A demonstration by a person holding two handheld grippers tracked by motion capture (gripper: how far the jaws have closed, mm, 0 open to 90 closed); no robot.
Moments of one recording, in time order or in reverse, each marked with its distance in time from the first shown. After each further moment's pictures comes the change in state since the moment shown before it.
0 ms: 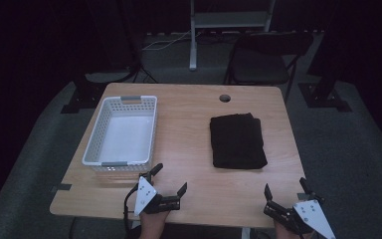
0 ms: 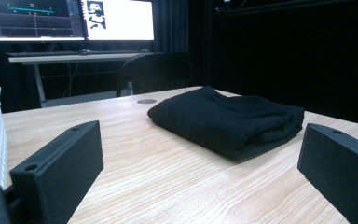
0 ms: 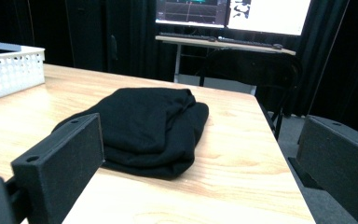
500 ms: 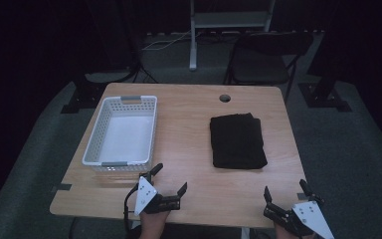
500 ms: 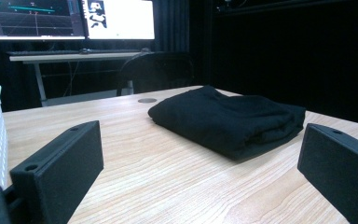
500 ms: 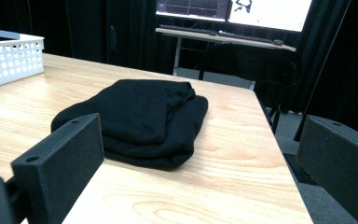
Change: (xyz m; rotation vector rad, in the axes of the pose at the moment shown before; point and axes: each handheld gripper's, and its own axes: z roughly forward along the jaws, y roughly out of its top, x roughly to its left) left arm 0.000 0.000 0.001 0.003 0.000 -0.003; right arm 0.002 0.000 -0.004 0.029 0.001 -0.029
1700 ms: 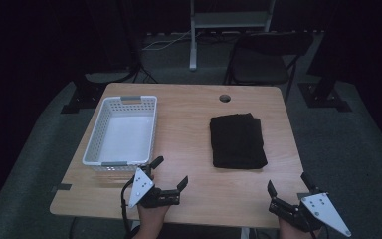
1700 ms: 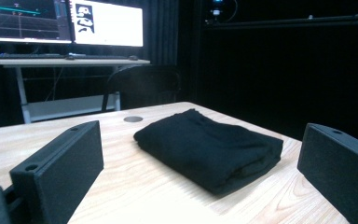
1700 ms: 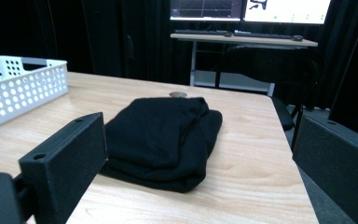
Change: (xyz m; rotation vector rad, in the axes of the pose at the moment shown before) left arm 0.001 0.042 0.003 -0.021 -0.055 -0.049; right arm -0.012 0.033 -0.002 0.000 0.079 0.081
